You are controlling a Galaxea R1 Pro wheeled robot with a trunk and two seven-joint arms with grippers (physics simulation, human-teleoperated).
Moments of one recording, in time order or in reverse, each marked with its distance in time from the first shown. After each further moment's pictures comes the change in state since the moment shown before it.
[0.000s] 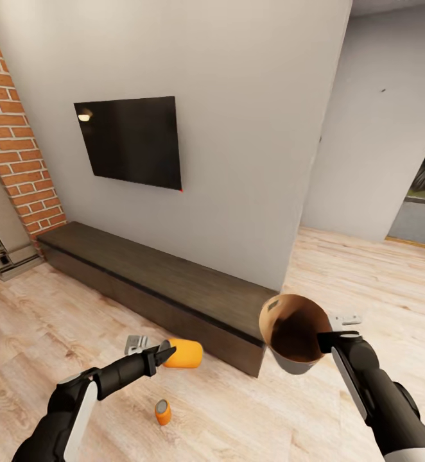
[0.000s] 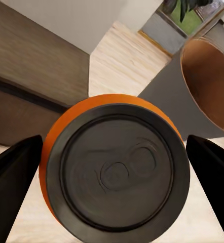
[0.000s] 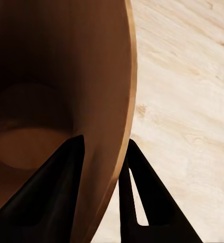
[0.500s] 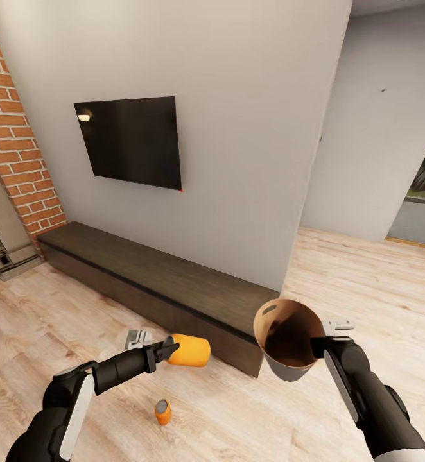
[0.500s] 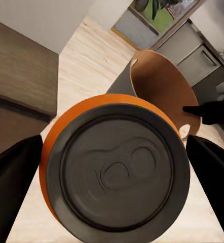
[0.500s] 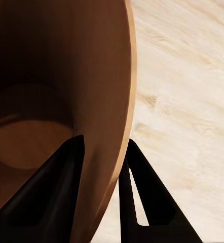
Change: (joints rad) left arm 0.000 0.000 -0.003 -0.096 0.010 0.117 -0.096; right arm 0.005 0.042 0.001 0.031 -0.011 -0.002 -0.022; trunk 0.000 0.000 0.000
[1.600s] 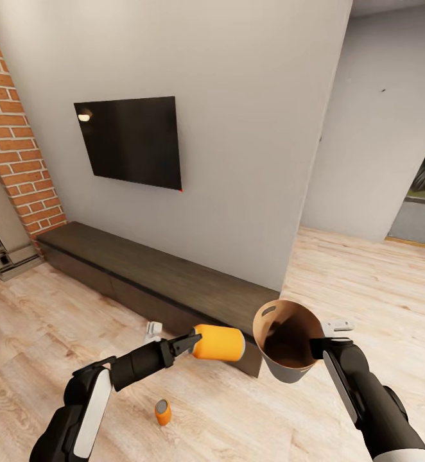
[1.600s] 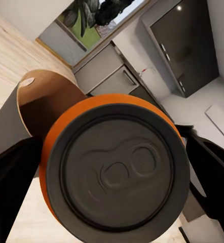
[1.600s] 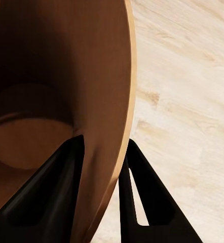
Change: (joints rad) left arm 0.000 -0.079 -0.070 -0.049 0.199 0.094 -0.067; right arm 0.000 0.004 0.000 0.010 -0.006 -0.001 0.000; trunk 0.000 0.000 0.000
